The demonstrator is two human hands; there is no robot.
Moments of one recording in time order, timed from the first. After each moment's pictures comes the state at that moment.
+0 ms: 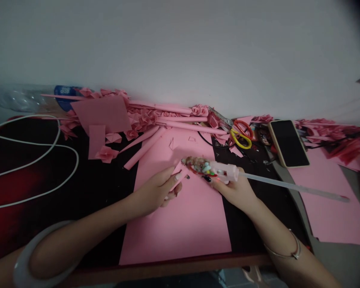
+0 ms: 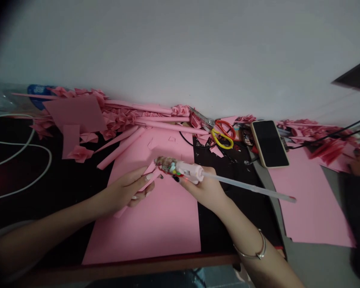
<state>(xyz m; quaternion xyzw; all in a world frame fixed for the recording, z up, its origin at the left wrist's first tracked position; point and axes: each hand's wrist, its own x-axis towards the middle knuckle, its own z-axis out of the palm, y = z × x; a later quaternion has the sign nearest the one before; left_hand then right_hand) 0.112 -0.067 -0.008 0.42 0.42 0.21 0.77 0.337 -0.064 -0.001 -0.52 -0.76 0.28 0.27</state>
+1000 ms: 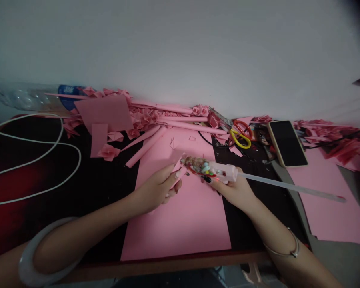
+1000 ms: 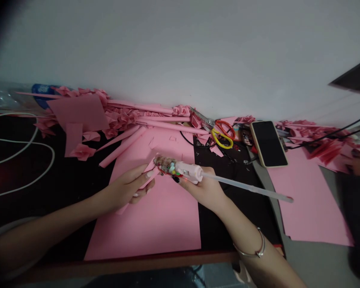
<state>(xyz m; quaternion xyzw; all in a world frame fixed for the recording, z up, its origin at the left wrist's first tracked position) 0.115 -0.068 -0.007 0.42 0.44 0.24 0.75 0.334 -0.068 -0.001 -0.50 -0.73 0.35 0.29</state>
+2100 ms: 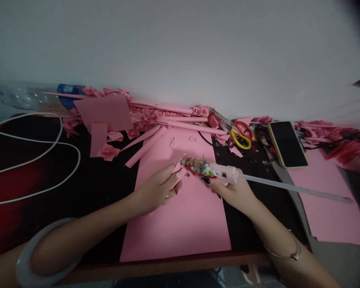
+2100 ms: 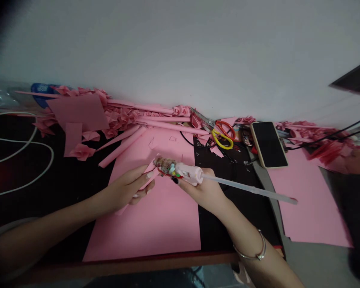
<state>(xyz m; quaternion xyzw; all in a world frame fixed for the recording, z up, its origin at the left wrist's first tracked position) 0.114 -0.070 -0.006 0.43 0.45 0.23 0.75 0.331 -0.068 0.006 -0.50 -0.77 0.30 0.26</state>
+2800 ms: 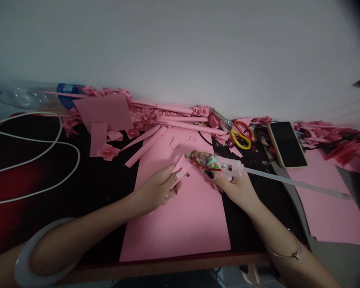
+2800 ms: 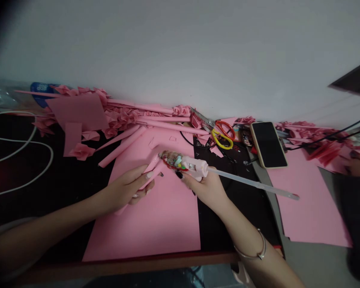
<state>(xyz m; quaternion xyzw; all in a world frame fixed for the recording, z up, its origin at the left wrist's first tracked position) 0.114 -0.069 -0.007 0.43 0.45 0.22 0.75 0.332 -0.067 0.001 -0.56 -0.66 0.38 0.32</state>
